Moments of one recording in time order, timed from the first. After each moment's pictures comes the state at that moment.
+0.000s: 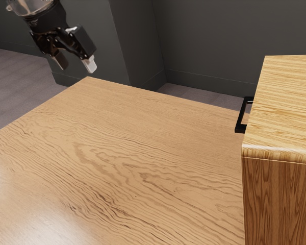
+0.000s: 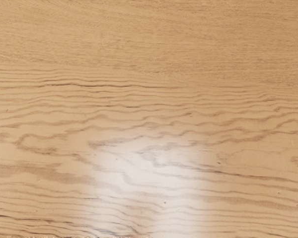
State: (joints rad) arm 0.06 0.01 0.07 -1.13 -0.03 1.37 0.04
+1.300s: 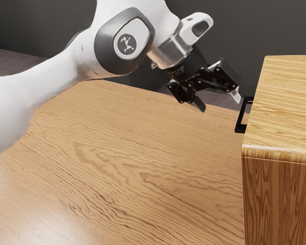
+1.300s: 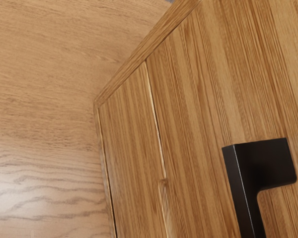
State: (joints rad) arm -0.11 0.23 -0.09 -1.29 -0.30 1.92 -0.33
